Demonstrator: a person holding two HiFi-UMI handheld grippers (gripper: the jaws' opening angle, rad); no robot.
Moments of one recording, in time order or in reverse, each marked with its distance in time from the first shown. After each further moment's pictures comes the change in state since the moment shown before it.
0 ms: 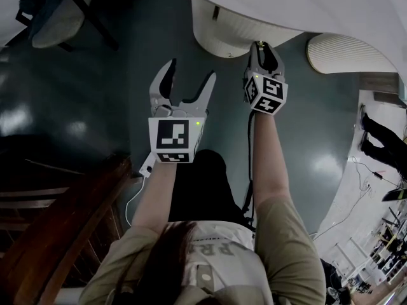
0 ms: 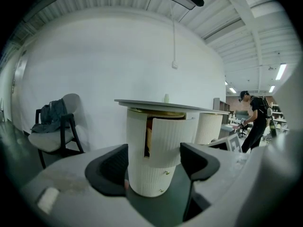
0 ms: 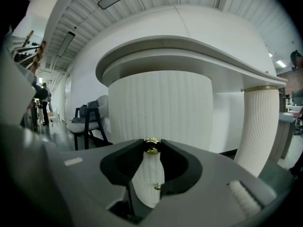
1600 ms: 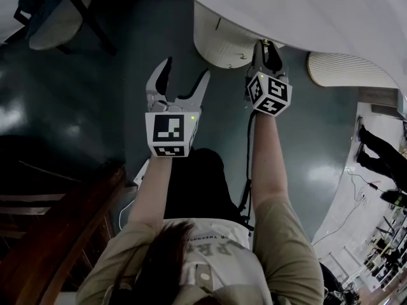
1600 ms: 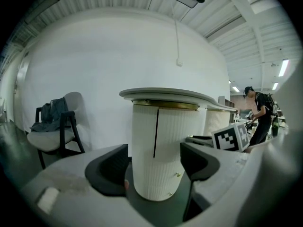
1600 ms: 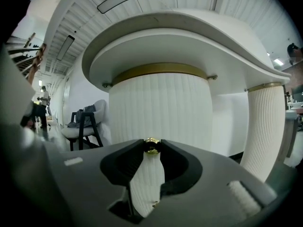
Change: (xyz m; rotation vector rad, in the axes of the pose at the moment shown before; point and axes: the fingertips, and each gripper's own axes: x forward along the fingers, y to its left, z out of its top) left arm 0.046 0.038 -0.021 0.006 -0.014 0.039; right arm 0.048 -0.008 0.018 0.014 -0.072 0.002
